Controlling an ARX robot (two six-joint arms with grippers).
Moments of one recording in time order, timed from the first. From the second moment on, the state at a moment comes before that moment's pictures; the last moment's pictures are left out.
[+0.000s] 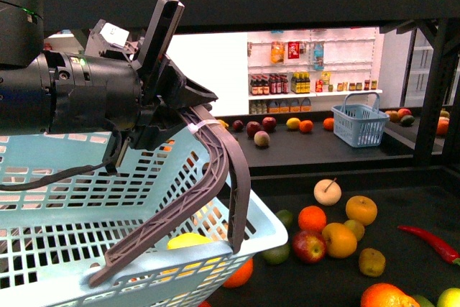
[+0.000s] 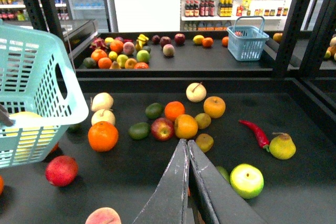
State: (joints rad) left arm -0.30 1.70 1.06 0.49 0.52 -0.90; right arm 0.00 0.25 0.05 0.19 0.00 0.01
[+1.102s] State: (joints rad) left arm -0.30 1.70 1.06 0.49 0.52 -0.90; right arm 0.00 0.01 0.02 0.00 0.00 0.00
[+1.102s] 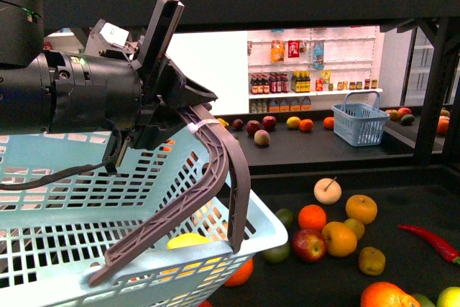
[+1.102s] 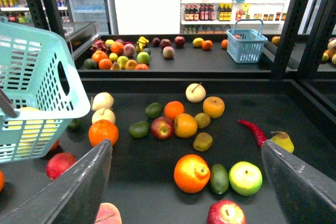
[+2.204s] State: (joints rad) left arm 0.30 1.90 1.17 1.06 0.26 -1.51; right arm 0.00 0.01 0.02 0.00 0.00 0.00
